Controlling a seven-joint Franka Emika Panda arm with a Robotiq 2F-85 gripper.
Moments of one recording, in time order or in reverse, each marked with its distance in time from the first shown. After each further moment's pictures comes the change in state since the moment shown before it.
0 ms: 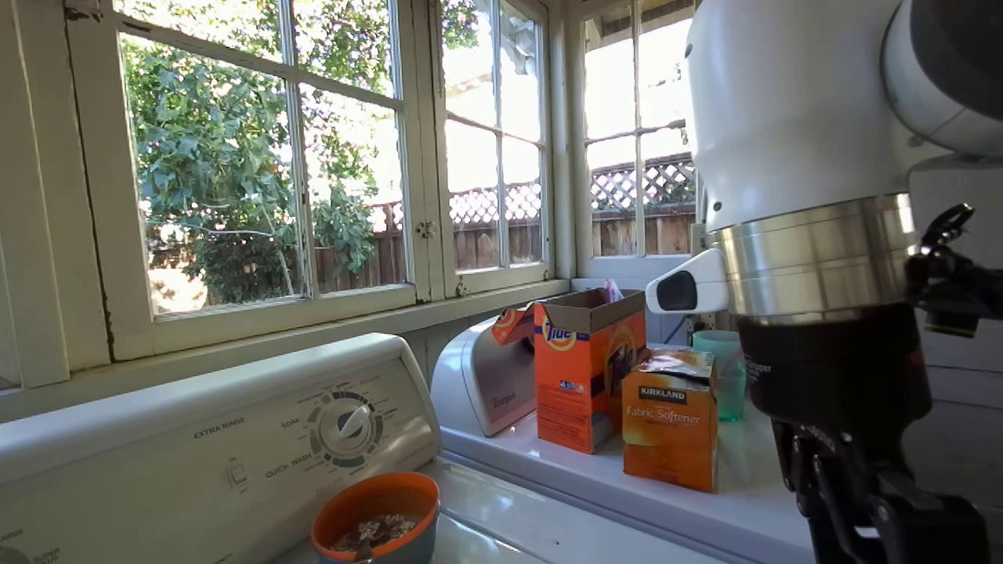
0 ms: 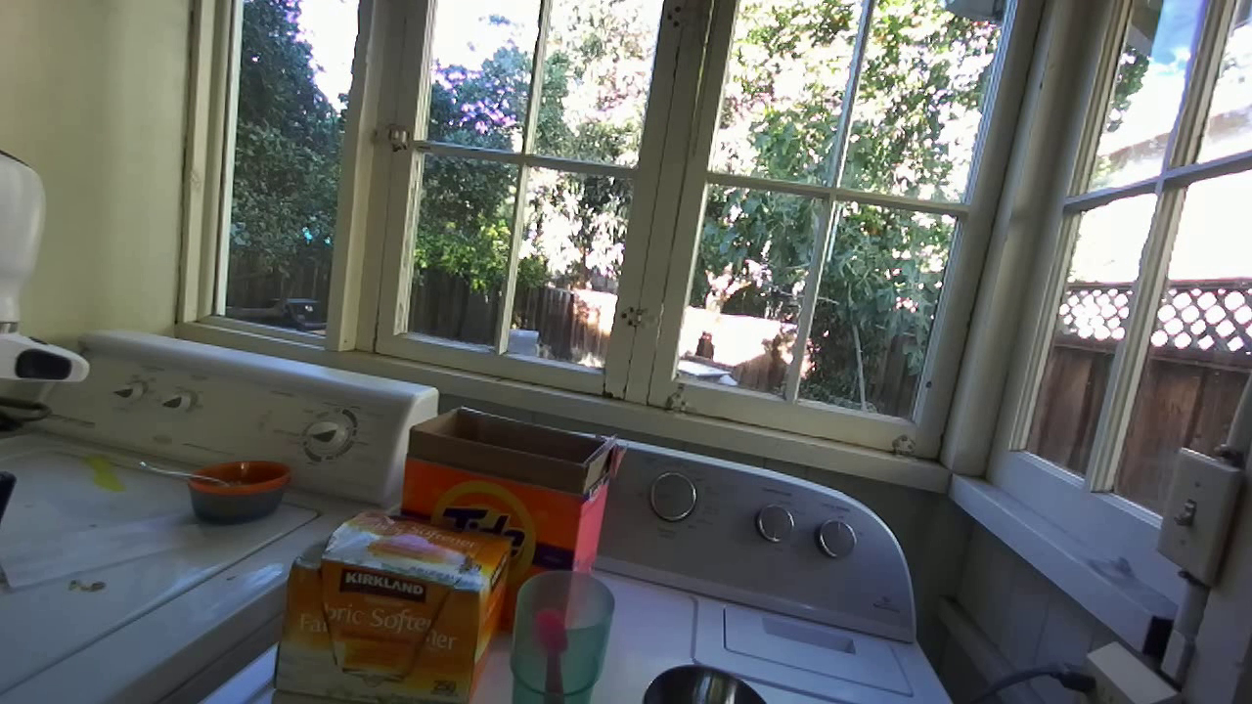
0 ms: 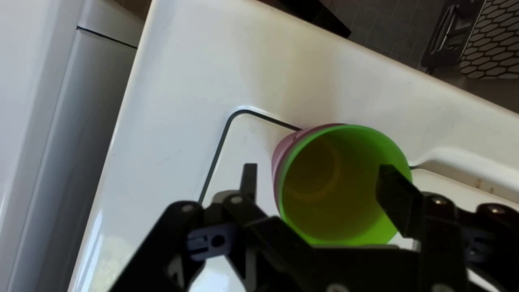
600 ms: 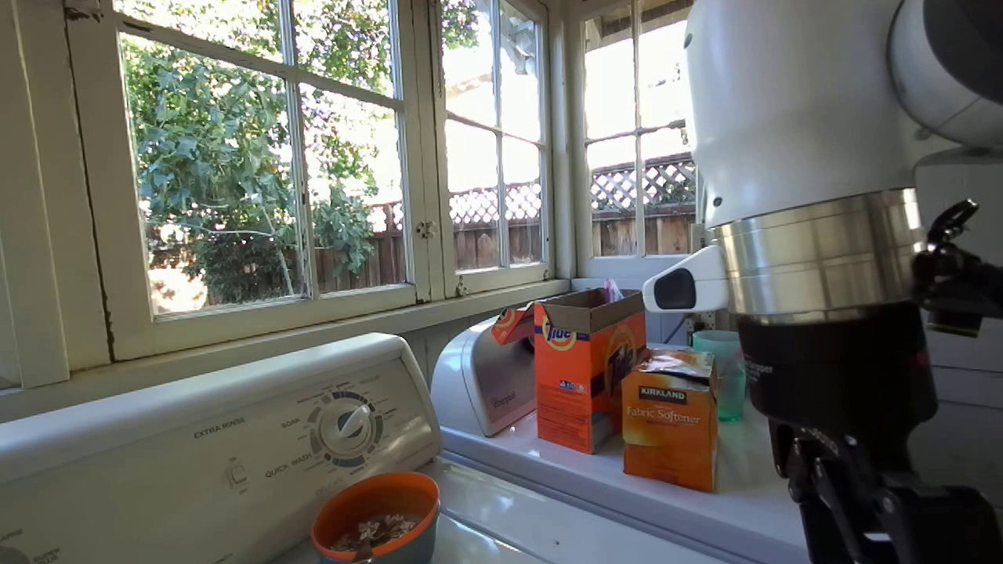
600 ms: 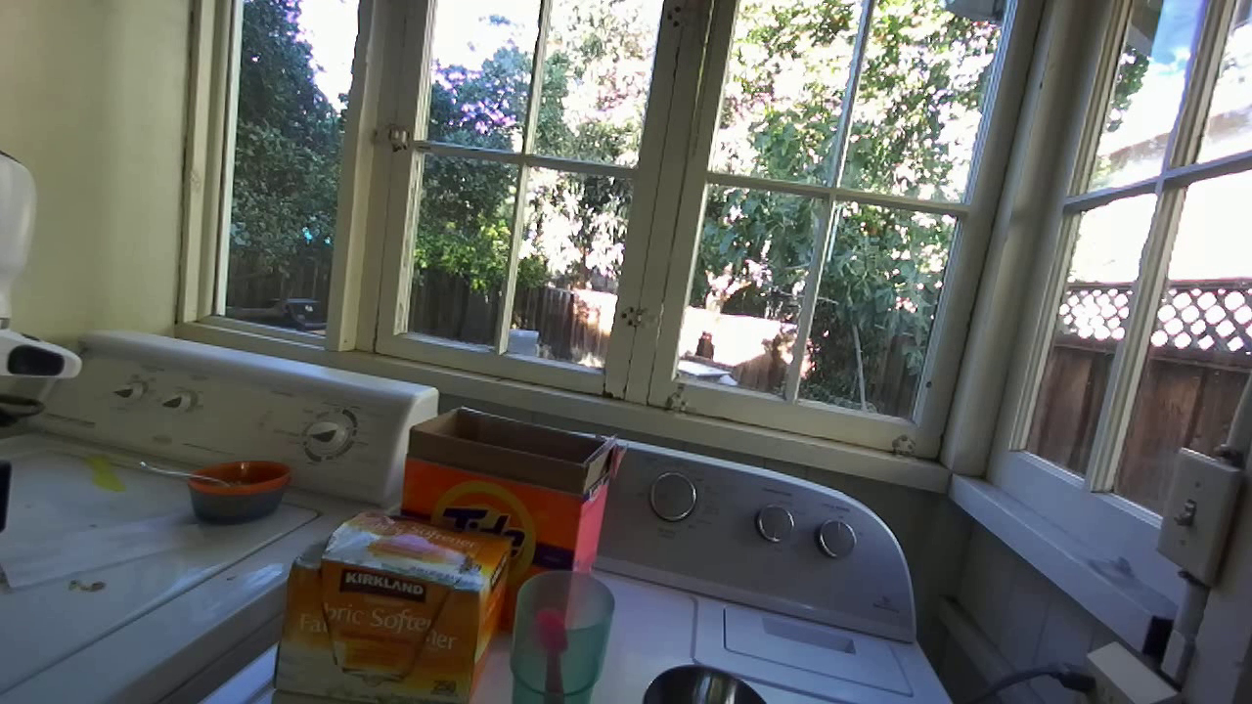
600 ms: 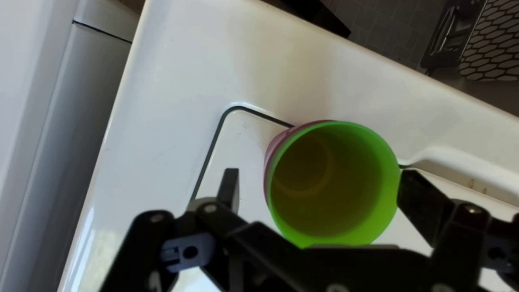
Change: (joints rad) arm 0.001 -0.004 0.015 0.000 0.000 0.000 0.000
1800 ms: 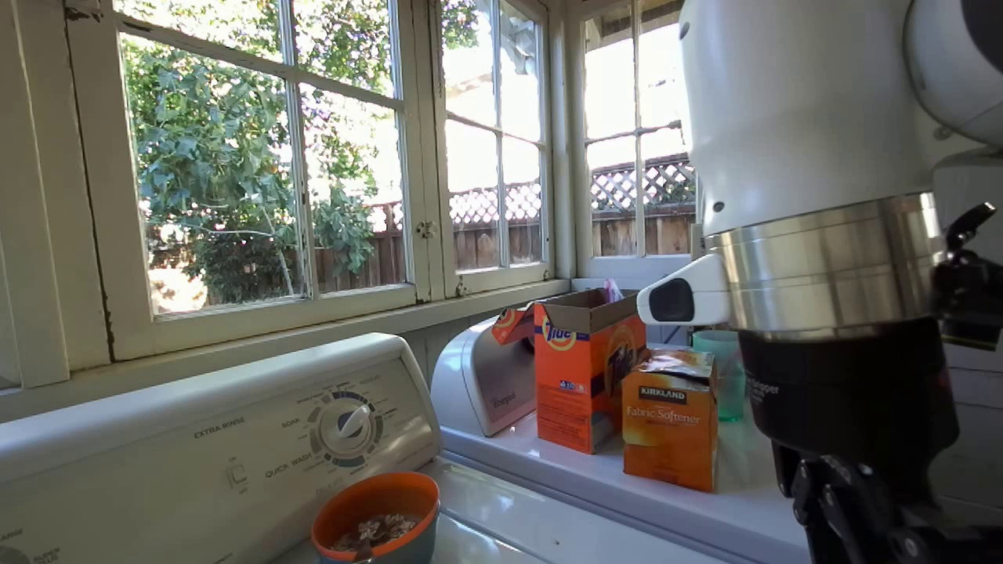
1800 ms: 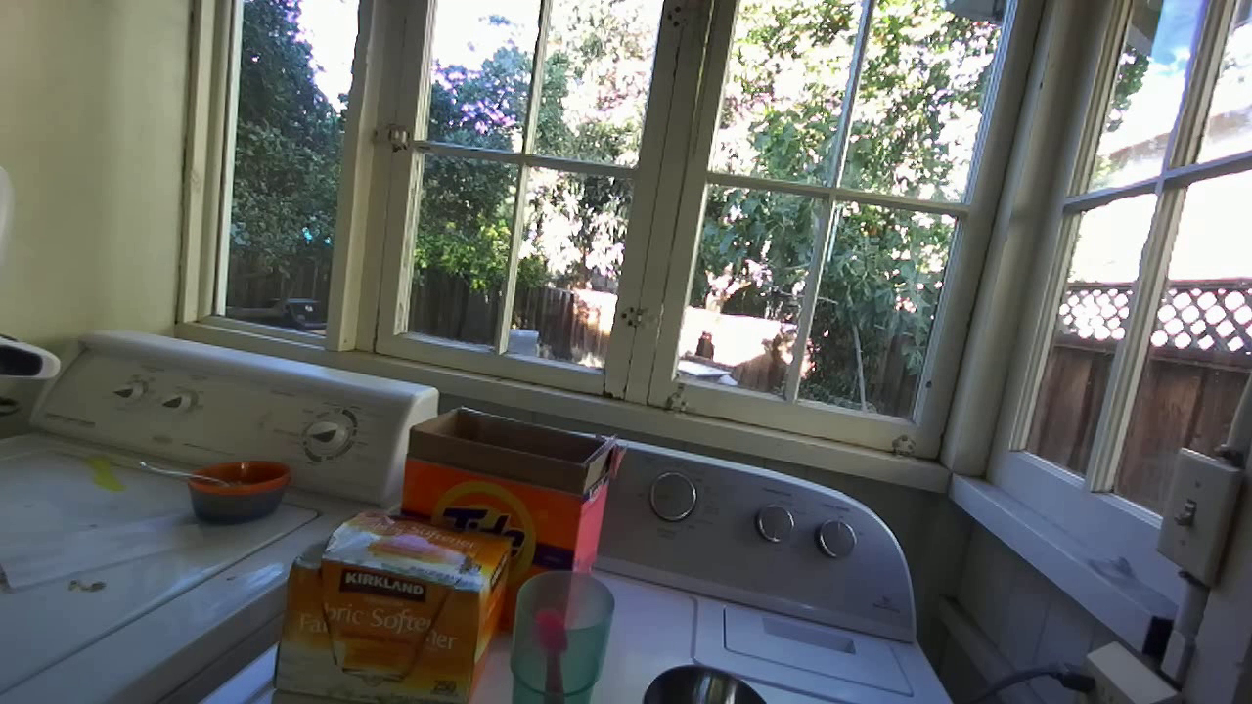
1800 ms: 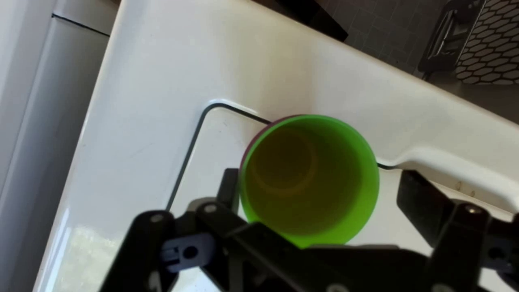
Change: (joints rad) arm 0.013 0.007 0.028 -0.001 -0.002 0.003 0.031
